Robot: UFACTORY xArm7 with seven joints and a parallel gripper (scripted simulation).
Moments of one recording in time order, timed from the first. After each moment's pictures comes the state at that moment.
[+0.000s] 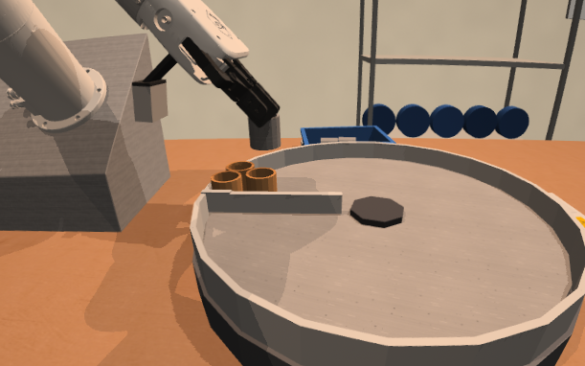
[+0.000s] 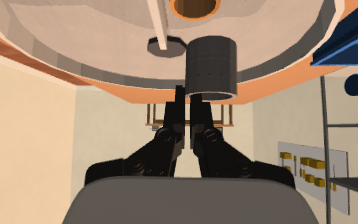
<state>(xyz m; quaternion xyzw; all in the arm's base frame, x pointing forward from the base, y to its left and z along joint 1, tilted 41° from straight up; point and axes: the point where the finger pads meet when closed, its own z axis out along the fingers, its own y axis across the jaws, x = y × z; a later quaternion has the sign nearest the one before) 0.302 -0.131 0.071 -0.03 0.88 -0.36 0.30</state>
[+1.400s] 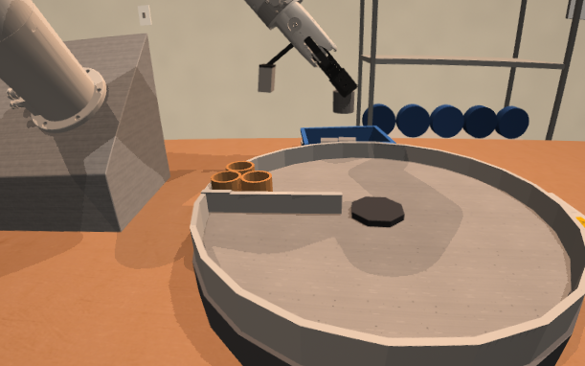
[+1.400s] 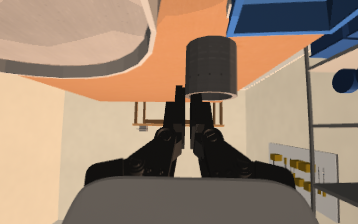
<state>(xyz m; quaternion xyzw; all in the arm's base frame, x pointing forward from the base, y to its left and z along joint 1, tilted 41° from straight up) 0.448 0.005 -0.064 -0.03 0.88 -0.36 0.30</state>
